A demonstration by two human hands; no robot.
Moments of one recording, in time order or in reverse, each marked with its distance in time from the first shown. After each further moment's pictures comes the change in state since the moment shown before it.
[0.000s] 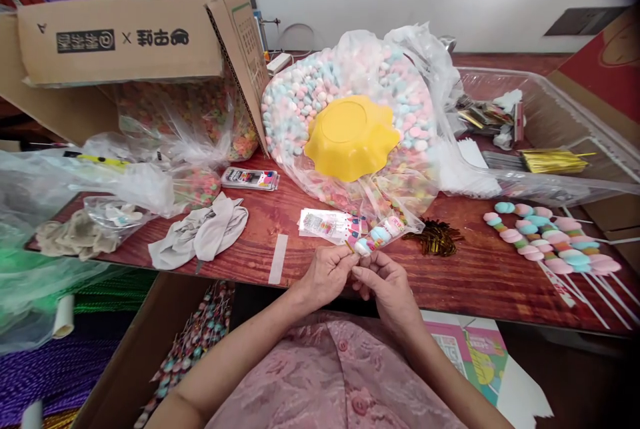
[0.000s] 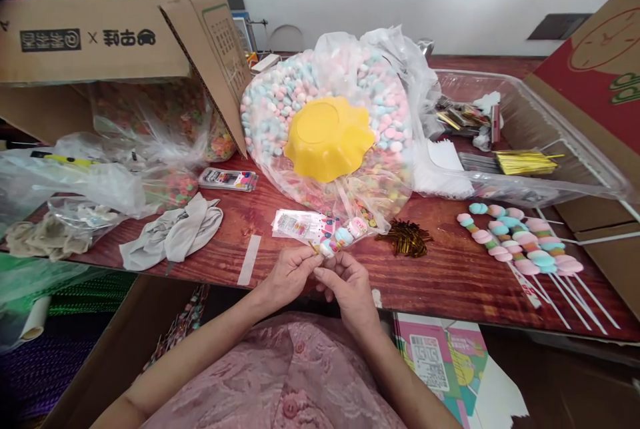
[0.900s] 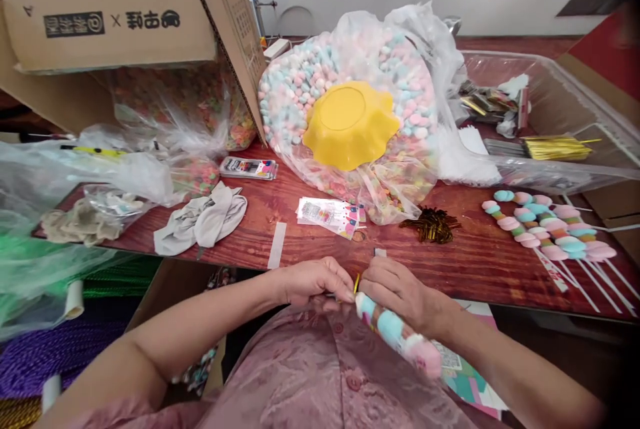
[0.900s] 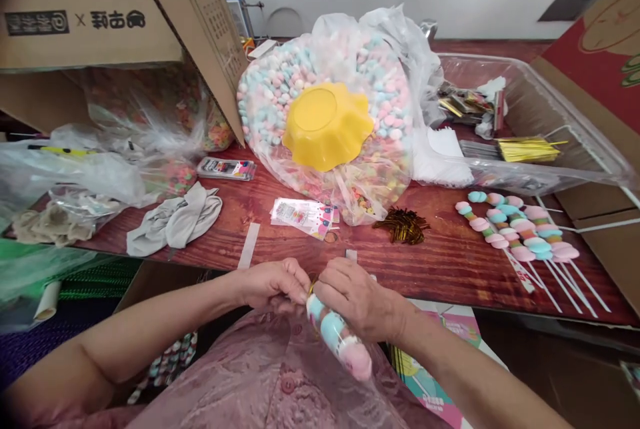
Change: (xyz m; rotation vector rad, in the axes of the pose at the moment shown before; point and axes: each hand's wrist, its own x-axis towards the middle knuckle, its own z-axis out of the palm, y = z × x) left_hand -0.018 0.023 -0.019 -0.461 -0.618 -0.697; right_hand -0.012 -0.041 -0.042 -1.018 -0.753 -0.928
